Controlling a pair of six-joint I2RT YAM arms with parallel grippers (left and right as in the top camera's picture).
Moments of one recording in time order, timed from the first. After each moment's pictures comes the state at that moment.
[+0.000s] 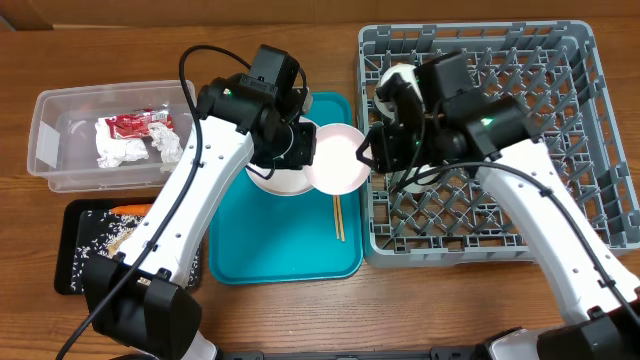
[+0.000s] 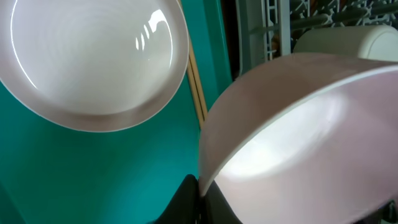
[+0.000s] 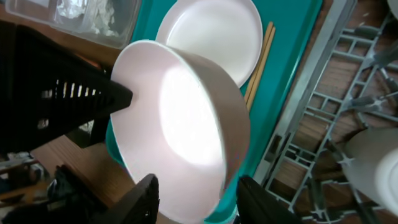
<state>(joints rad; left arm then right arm) -0.38 1.75 1.66 -1.20 0.26 -0.30 0.39 1.59 1.52 -1.02 -0.45 0.18</state>
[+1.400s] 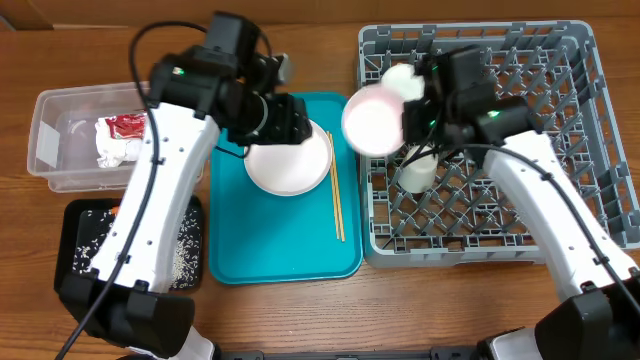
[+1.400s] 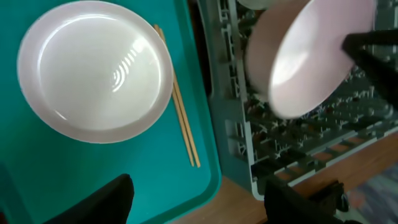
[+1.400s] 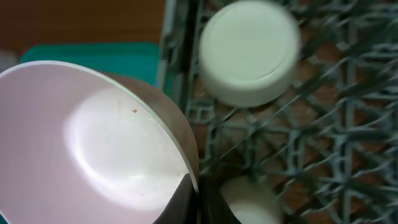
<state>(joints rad) -0.26 1.75 1.87 -1.32 0.39 -0.23 0.27 1.63 1.45 -0.79 -0.08 0.23</state>
